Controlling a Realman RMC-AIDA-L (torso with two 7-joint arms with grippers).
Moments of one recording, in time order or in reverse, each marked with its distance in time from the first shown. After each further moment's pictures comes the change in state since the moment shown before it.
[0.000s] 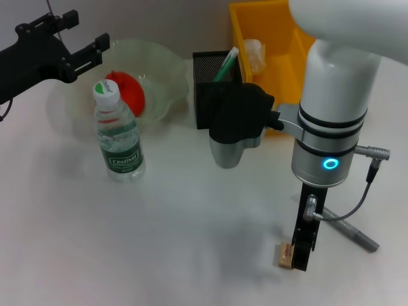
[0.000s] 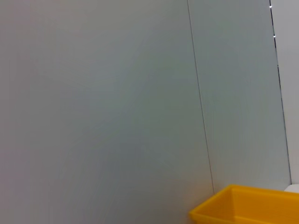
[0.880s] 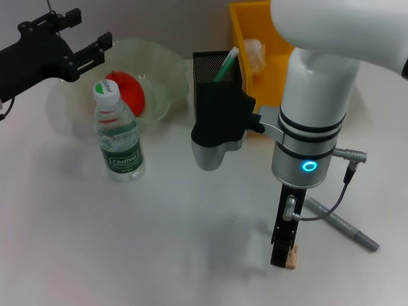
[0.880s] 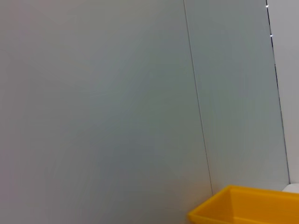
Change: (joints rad) left arm -0.006 0.000 0.003 -0.001 0.001 -0.001 0.007; right arm 0.034 0.008 -0.046 0.048 0.049 0.092 0.003
